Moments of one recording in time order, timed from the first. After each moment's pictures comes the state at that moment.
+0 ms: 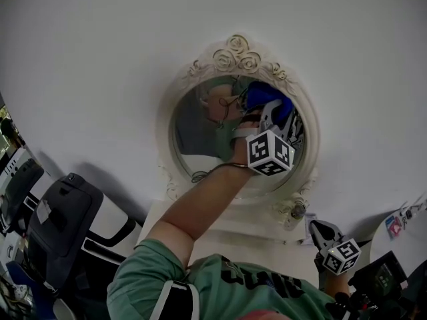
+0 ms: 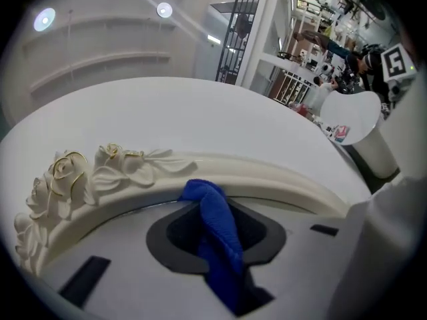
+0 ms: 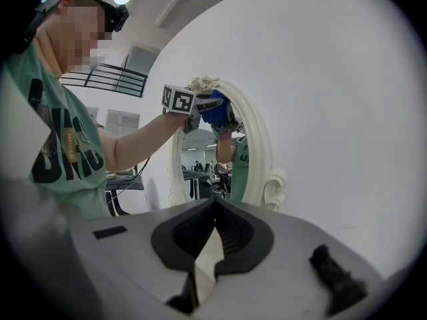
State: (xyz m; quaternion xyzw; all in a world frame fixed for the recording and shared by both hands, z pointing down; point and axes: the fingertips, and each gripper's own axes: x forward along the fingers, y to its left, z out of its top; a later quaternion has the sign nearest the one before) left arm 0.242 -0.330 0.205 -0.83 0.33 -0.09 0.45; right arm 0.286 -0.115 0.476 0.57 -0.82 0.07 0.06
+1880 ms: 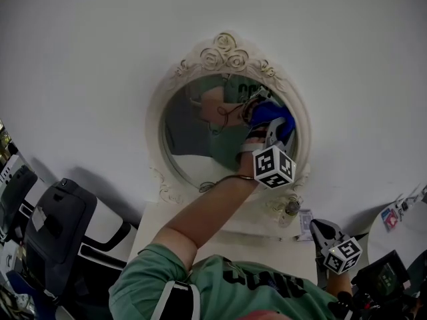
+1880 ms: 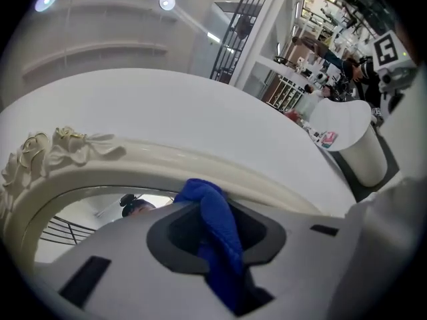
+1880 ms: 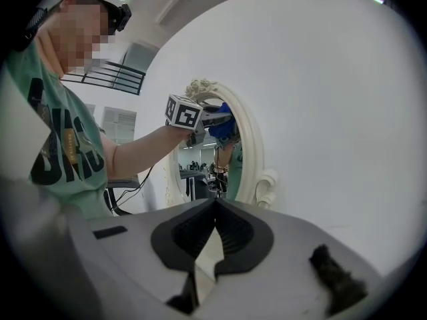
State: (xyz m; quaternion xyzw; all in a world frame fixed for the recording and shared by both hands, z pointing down) left arm 0.288 -0.315 0.271 -0.85 0.29 -0.12 0.42; right arm 0.299 -0.099 0.475 0.58 -0.81 0.07 0.07
